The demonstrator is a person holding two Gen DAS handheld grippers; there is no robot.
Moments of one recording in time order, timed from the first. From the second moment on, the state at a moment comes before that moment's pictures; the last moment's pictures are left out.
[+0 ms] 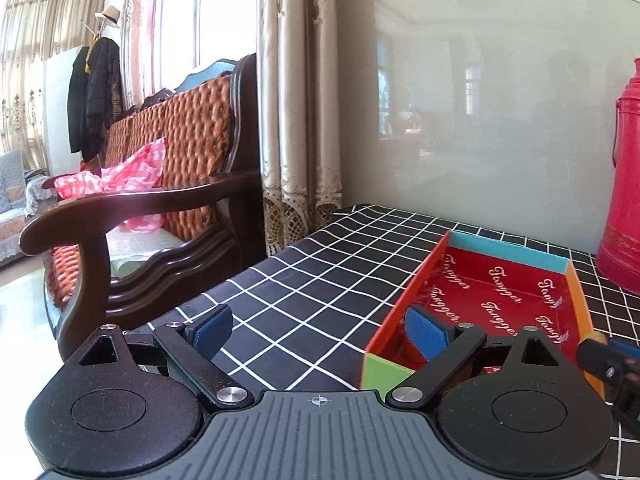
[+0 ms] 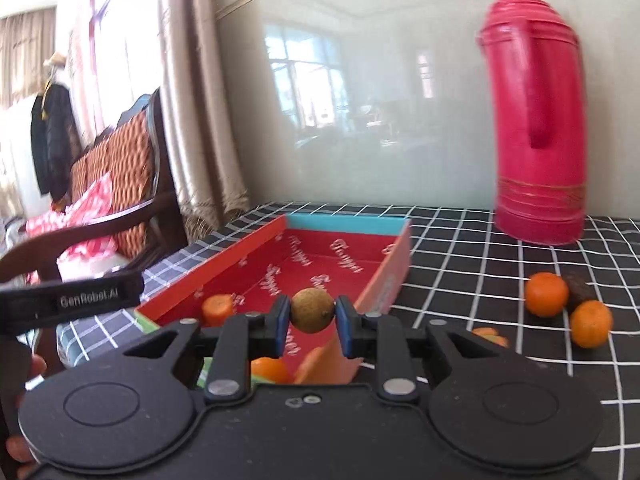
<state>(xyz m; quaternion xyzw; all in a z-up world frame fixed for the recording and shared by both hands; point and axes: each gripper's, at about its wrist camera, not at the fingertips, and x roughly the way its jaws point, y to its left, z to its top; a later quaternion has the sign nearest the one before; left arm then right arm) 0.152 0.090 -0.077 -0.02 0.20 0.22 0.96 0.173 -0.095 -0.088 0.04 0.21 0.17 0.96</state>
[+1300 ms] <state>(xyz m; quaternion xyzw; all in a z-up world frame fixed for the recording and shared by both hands) 0.150 -0.061 -0.073 0.05 0.15 0.01 0.99 0.106 -0.263 -0.067 0.09 0.10 -0.28 0.95</state>
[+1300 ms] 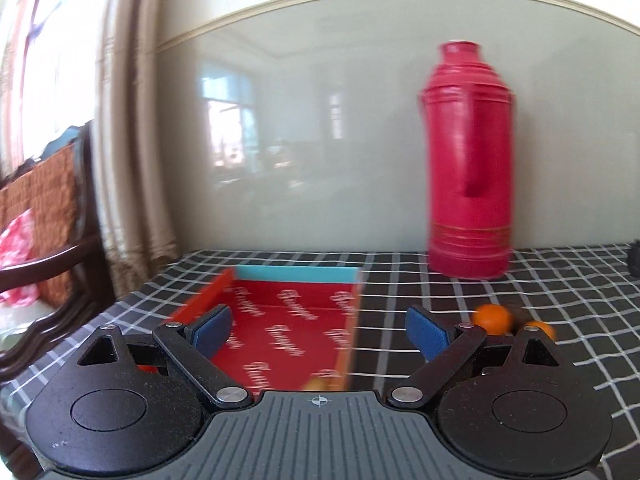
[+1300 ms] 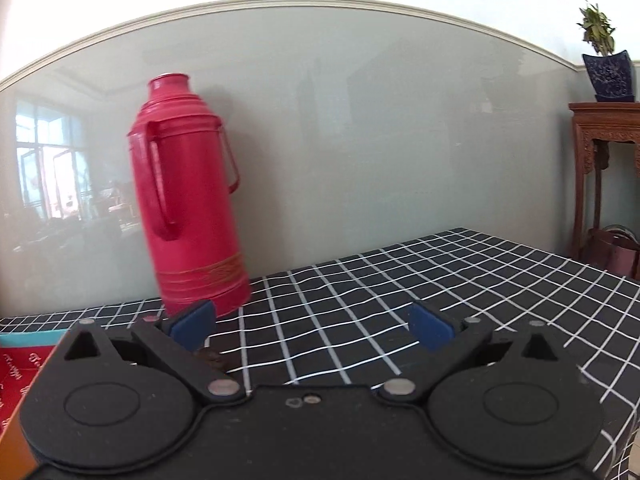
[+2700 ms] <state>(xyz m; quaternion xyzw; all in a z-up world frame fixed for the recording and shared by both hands) 0.196 -0.142 -0.108 0.06 0.22 -0.04 0.97 0.084 -0.319 -0.071 0.10 0.10 -0.36 0.92</state>
